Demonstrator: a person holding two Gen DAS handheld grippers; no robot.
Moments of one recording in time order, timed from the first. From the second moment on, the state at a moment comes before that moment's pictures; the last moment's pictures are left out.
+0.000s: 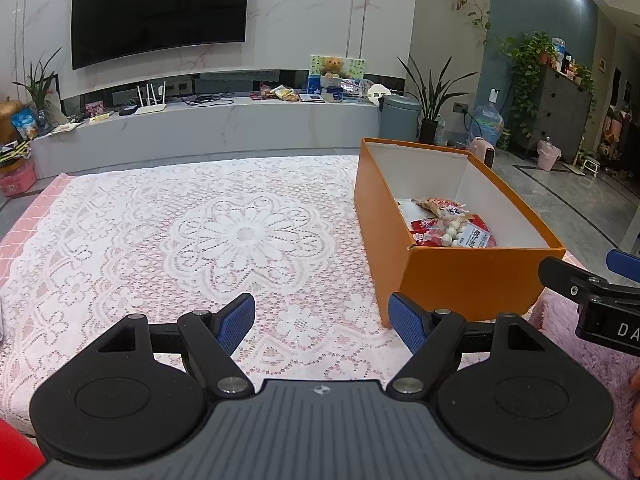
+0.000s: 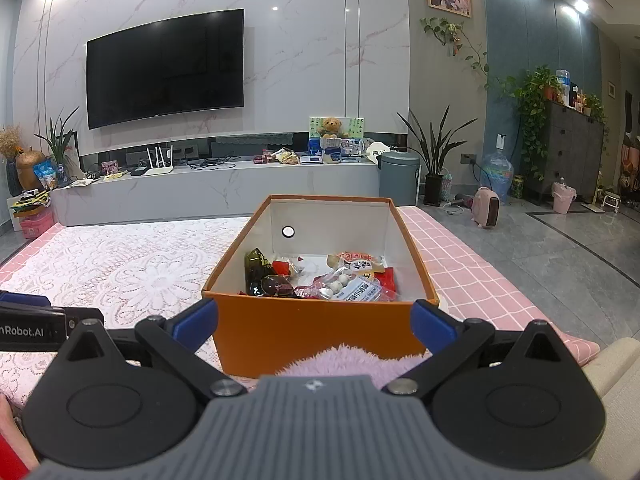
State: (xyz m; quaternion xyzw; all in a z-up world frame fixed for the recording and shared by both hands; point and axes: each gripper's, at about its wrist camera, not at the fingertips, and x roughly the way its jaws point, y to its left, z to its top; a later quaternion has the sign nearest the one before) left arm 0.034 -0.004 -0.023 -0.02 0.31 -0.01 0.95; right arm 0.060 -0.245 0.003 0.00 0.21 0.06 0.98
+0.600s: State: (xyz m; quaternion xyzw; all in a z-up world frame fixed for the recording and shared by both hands) left arm 0.033 -0.007 -0.024 -0.02 0.31 -0.01 0.95; right arm 0.060 -0.244 0.002 0.00 0.21 0.07 0.98
